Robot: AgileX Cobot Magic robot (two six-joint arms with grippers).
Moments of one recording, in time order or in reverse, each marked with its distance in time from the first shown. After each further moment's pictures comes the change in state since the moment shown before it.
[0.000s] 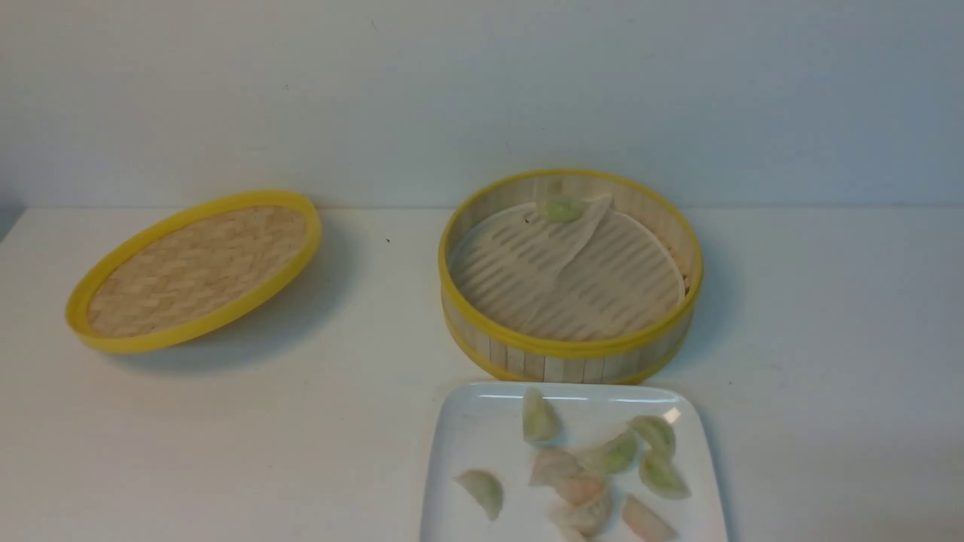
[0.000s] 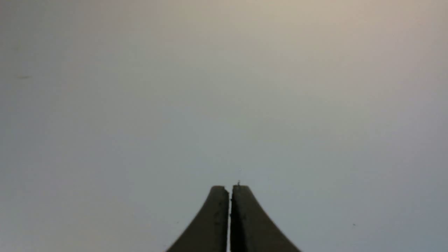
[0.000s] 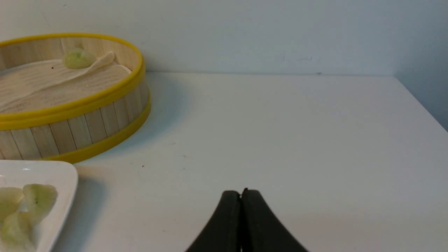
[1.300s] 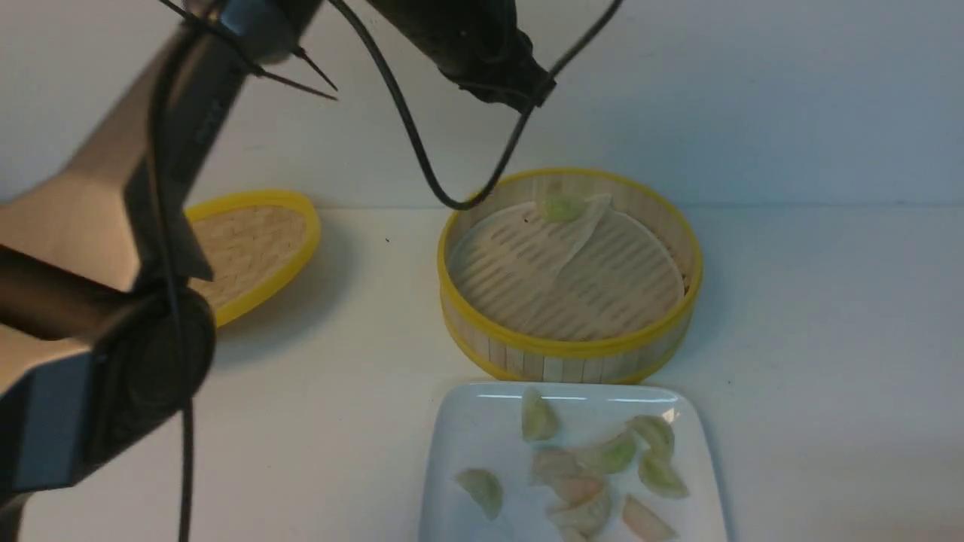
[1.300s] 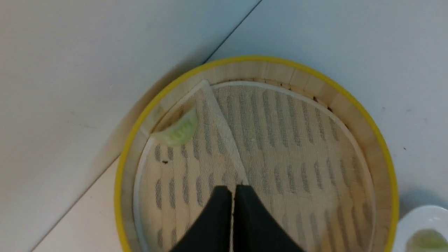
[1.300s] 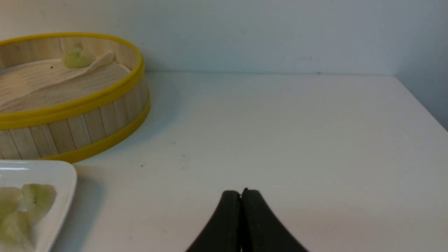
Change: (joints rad) right arm 0.000 0.000 0.000 0.000 0.000 0.000; left arm -0.325 2.320 -2.512 0.147 1.559 0.631
